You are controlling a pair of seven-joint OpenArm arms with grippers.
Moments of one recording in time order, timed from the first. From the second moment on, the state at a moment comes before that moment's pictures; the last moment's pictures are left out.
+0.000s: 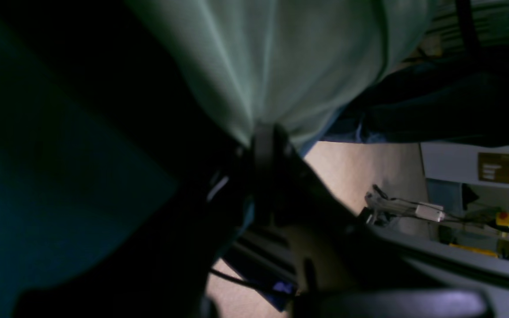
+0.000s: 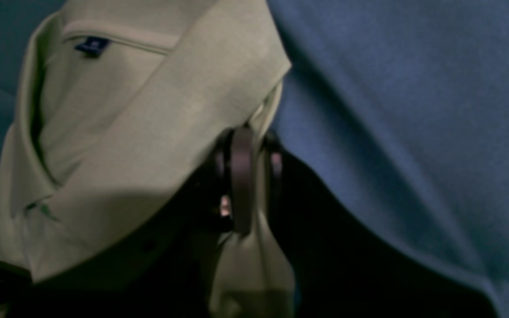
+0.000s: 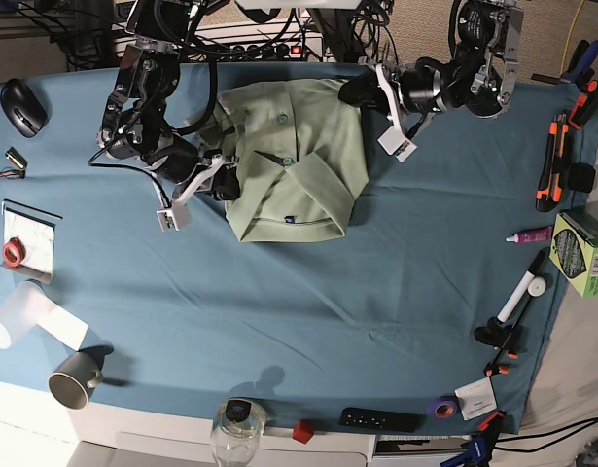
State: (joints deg) left arm 18.4 -12.2 5.6 99.1 -50.4 -28.6 64.5; right arm -4.1 1.2 21.0 92.0 29.3 31.8 -61.3
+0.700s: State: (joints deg) left arm 18.4 -13.0 3.2 102.7 -47.8 -29.6 65.0; right arm -0.6 10.3 21.2 91.9 26.8 33.1 -60.8
